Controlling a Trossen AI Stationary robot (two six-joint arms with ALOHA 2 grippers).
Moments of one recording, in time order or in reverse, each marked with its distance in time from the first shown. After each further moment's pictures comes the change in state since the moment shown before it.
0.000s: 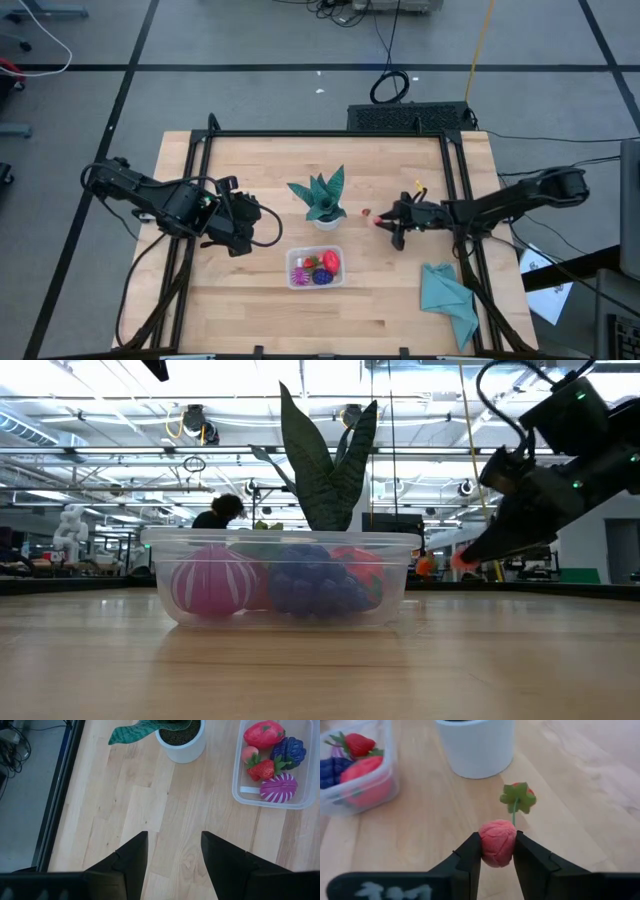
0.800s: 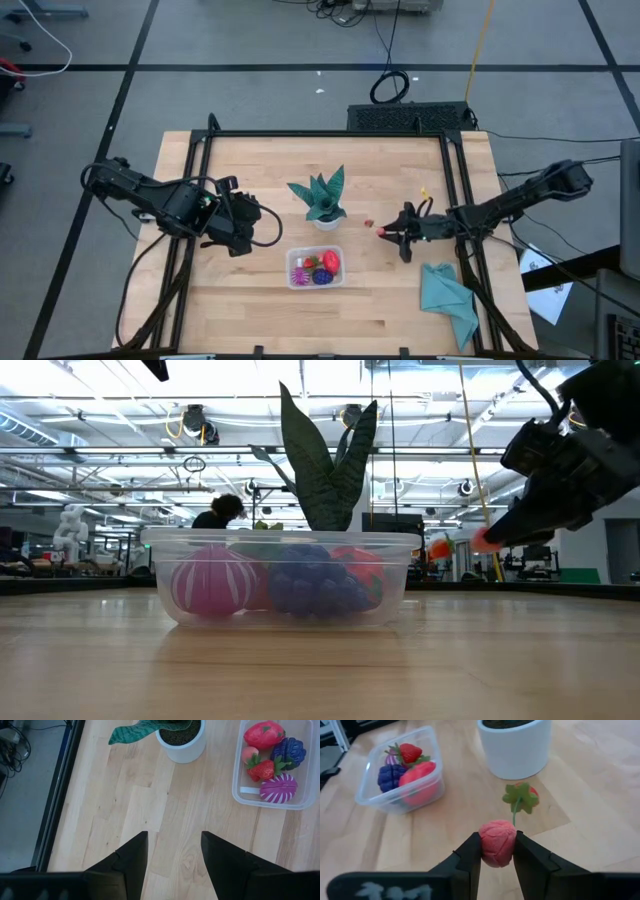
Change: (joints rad) left arm 0.000 0.000 0.000 0.000 0.000 -0.004; right arm 0.217 -0.123 0.000 -0.089 0.108 0.142
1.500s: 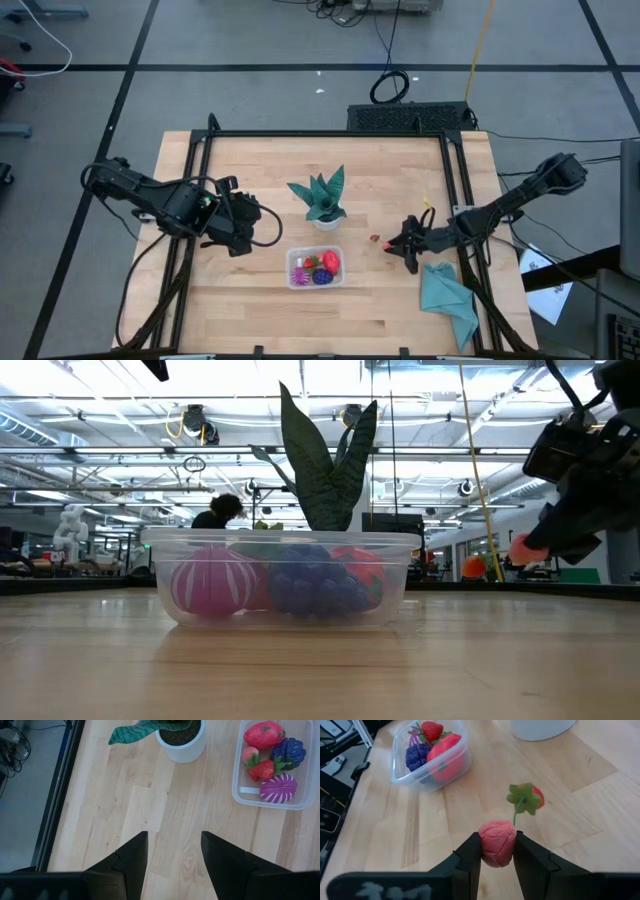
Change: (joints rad) left arm 0.000 0.000 0.000 0.000 0.000 0.000; right arm 0.178 0.001 0.000 -0.067 0.031 0.265
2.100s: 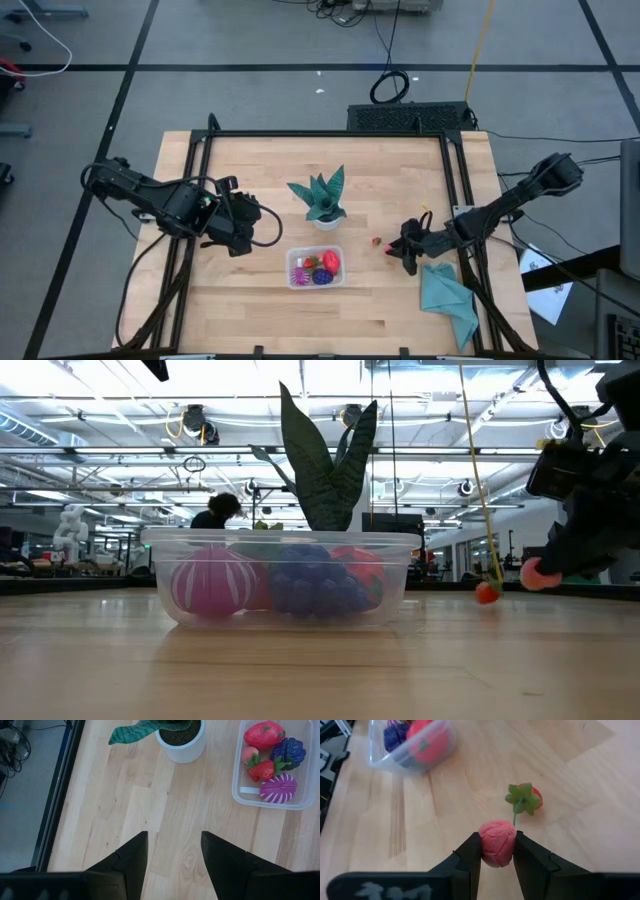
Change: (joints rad) left arm 0.000 0.000 0.000 0.000 0.000 0.000; right arm 0.024 0.084 0.000 -0.008 0.005 0.099
